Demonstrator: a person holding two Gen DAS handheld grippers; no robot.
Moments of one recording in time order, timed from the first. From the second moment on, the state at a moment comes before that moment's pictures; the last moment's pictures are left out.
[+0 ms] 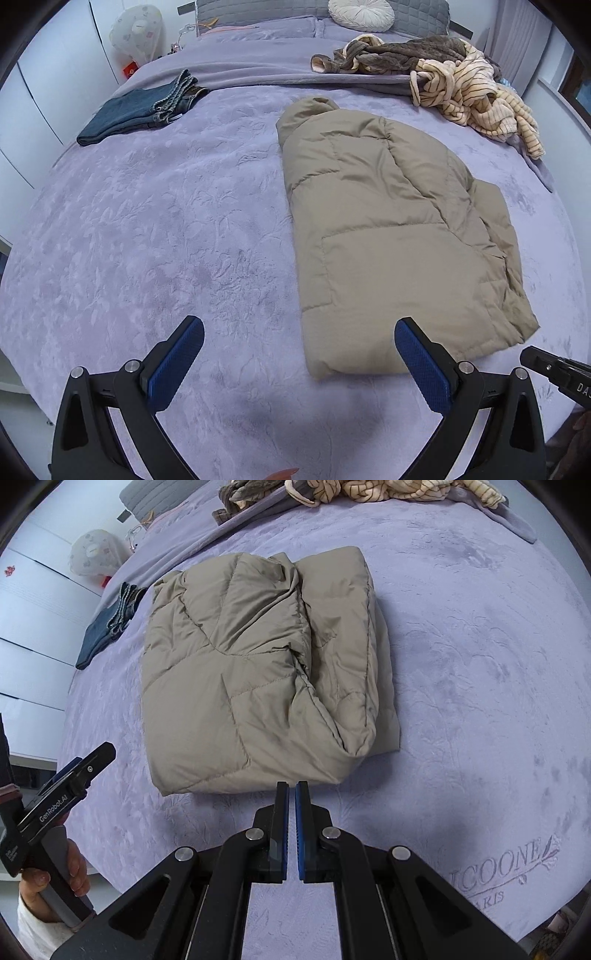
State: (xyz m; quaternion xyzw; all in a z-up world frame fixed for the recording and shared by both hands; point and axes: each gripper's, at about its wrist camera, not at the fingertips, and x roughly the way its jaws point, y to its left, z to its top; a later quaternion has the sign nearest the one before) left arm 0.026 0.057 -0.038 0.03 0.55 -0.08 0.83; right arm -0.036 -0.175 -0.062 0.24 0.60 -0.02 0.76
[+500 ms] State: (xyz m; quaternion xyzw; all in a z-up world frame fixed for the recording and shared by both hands) left arm -0.035 0.067 0.020 0.03 0.52 -0.08 0.85; right arm -0.064 -0.148 0.009 0.16 0.55 -0.04 0.82
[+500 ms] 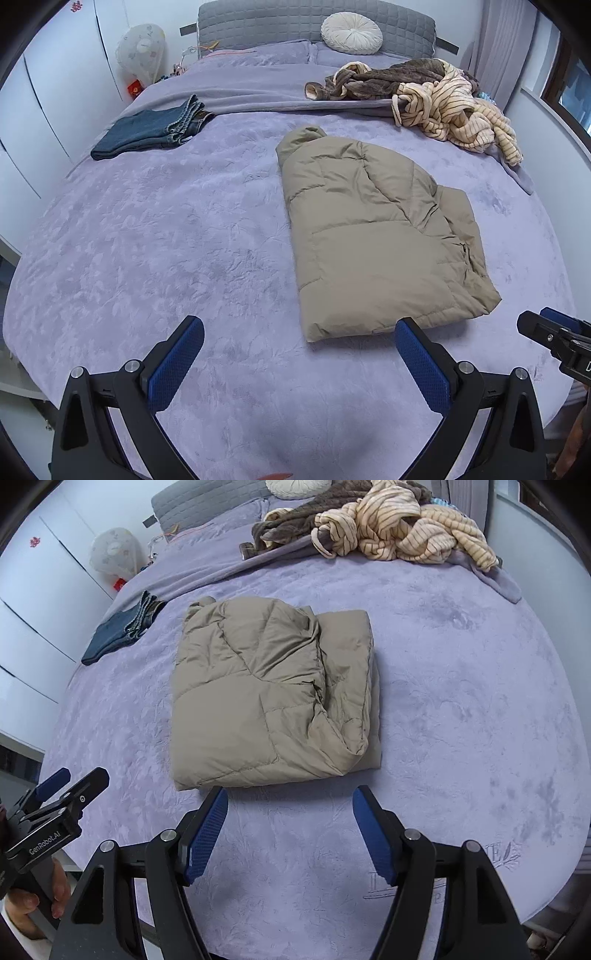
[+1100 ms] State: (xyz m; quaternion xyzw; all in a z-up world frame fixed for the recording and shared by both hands) left arm -0.087 0.078 0.090 0.01 0.47 -0.06 0.88; right arm -0.100 -0.148 0.079 0.13 0.47 -0.08 0.87
